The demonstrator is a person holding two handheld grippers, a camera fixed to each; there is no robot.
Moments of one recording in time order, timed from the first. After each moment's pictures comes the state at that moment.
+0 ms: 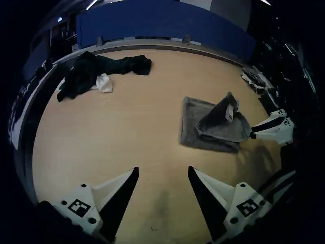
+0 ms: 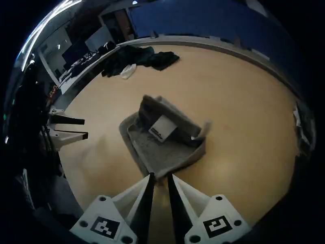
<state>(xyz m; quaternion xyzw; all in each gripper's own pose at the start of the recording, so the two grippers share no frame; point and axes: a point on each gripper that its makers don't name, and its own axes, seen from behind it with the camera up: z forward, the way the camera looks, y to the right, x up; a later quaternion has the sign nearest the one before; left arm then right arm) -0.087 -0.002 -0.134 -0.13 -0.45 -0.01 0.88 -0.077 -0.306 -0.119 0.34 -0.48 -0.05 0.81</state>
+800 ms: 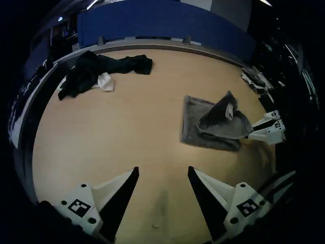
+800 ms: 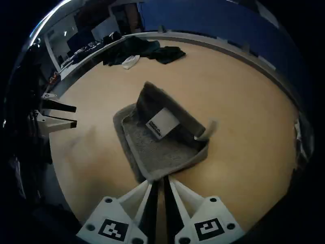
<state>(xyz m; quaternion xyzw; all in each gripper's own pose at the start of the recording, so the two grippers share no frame) -0.088 -0.007 -0.138 -0.12 -0.45 -0.01 0.88 -0.106 -0.308 -0.109 0.35 -0.47 -0.11 0.81</state>
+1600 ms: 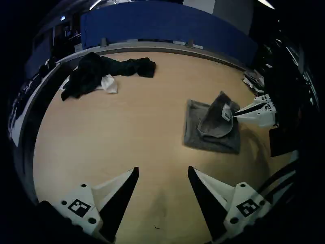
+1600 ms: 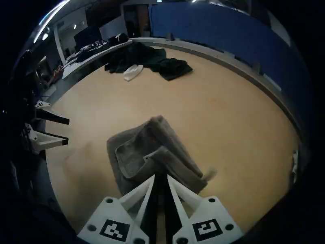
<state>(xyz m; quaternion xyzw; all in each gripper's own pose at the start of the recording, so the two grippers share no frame) -0.080 -0.011 -0.134 -0.12 -0.44 -0.02 0.89 -0.091 -0.340 -0.046 0.37 -0.43 -0.15 0.81</state>
